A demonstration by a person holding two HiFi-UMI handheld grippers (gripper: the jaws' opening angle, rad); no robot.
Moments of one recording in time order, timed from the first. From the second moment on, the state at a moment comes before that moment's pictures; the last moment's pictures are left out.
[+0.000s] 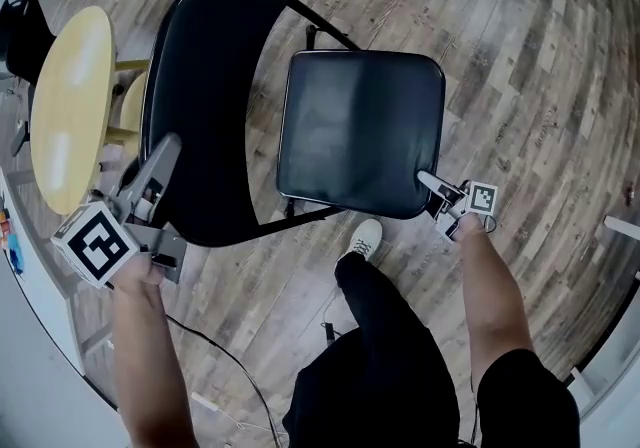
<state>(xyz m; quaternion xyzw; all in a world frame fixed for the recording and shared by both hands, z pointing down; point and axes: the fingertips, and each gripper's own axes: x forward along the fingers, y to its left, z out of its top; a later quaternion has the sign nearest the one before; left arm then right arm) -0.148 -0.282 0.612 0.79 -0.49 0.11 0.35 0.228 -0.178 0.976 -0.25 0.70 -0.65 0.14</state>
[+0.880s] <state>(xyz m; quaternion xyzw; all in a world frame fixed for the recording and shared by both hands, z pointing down) -0.165 -0.276 0.658 0.80 -0.44 0.06 0.39 0.254 -0.167 1.038 -0.26 0.69 -0.65 0.19</state>
